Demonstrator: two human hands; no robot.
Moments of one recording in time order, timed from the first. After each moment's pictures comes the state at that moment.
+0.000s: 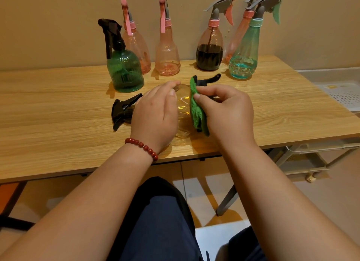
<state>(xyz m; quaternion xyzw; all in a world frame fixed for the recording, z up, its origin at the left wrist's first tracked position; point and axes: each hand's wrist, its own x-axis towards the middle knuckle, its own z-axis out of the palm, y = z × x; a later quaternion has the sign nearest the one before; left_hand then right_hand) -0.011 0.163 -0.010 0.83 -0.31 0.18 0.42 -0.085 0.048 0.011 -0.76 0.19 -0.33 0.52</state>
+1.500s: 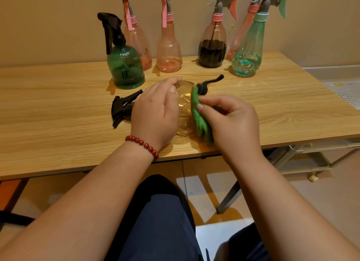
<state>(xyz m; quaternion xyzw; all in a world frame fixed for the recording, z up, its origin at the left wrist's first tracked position) -0.011 0.161 -0.012 0.83 -0.30 0.20 0.43 -0.102 0.048 -0.002 -0.78 0.15 -0.32 0.52</state>
